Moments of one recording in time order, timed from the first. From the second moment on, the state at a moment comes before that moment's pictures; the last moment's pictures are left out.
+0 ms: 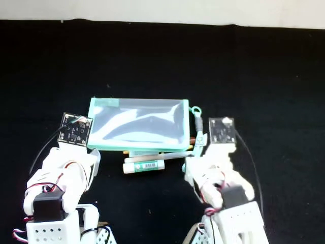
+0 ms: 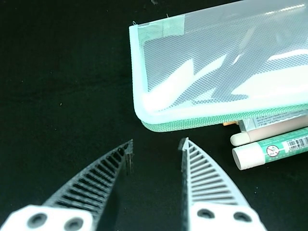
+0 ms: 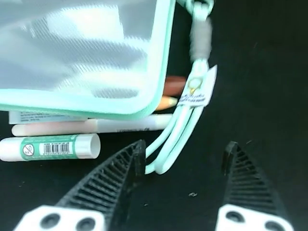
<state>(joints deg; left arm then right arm) -10.9 -85.2 65.5 78.8 -11.6 -19.1 -72.9 78.6 57.0 -15.0</state>
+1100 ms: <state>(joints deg) -11.0 -85.4 69.1 78.8 -11.6 -26.6 -43.6 69.1 45.8 -20.3</state>
